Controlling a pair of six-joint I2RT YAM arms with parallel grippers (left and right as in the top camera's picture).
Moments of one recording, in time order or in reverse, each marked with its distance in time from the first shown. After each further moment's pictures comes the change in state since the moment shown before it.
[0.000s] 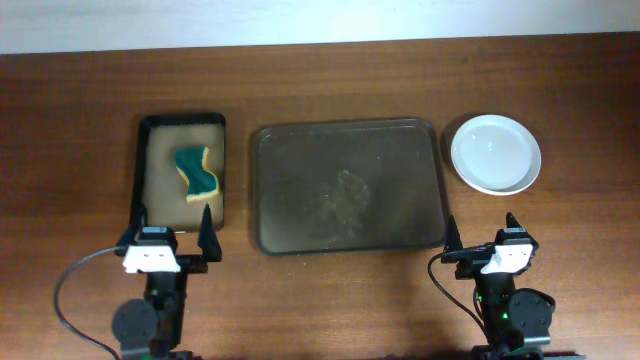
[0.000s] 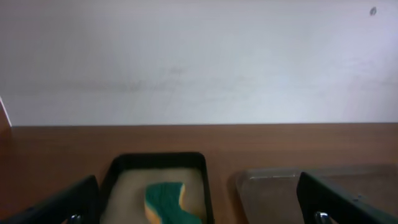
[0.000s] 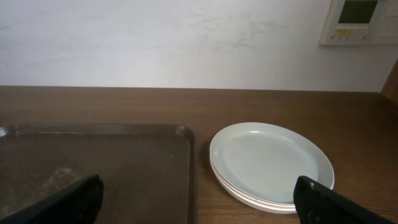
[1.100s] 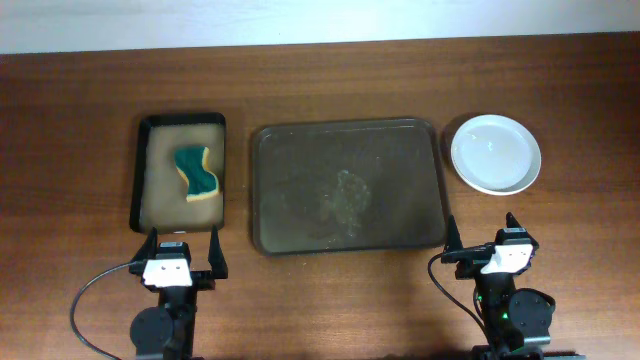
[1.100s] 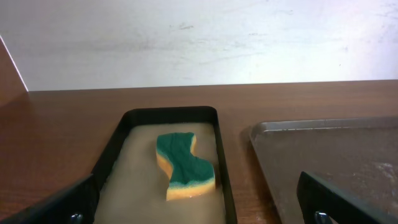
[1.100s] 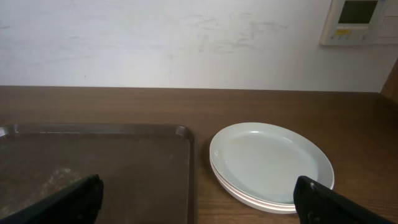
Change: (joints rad) left arm -0.066 -0.250 -0.096 -0.278 -0.117 0.048; right arm 0.000 0.000 0.000 0.000 0.000 0.000
